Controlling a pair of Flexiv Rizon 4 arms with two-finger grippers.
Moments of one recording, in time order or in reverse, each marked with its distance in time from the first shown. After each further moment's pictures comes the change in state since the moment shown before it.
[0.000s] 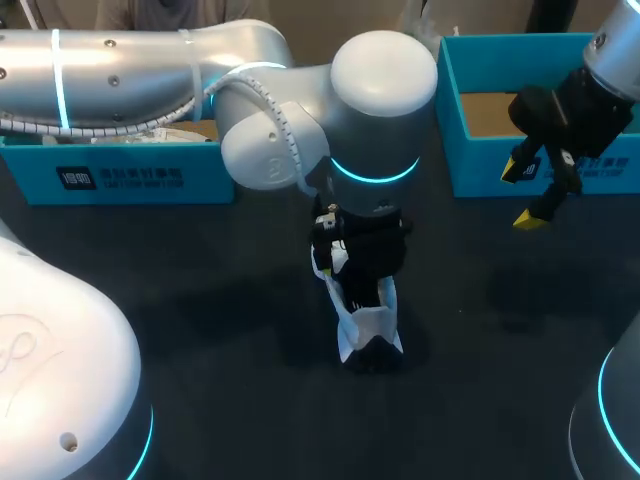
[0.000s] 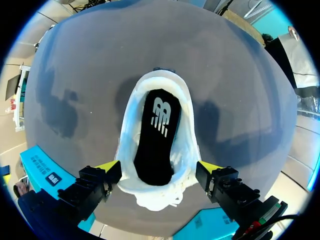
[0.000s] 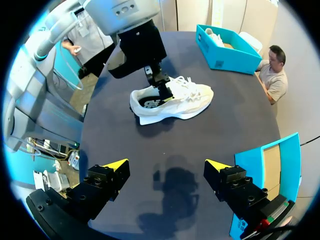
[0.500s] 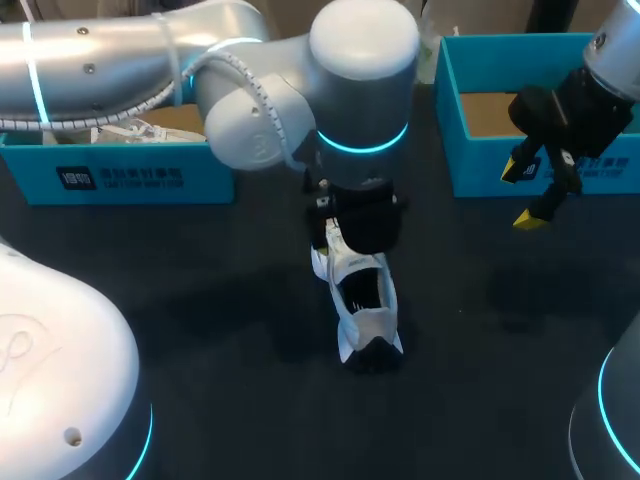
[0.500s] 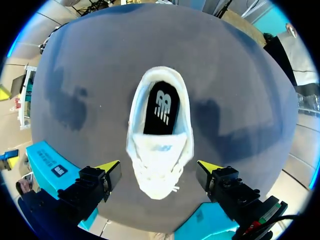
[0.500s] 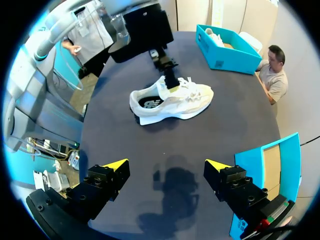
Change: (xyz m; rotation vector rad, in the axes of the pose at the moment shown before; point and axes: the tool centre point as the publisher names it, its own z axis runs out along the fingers) left arm -0.001 0.023 -0.025 0.003 -0.039 -0.003; right arm 0.000 0.000 0.000 0.000 0.000 0.000
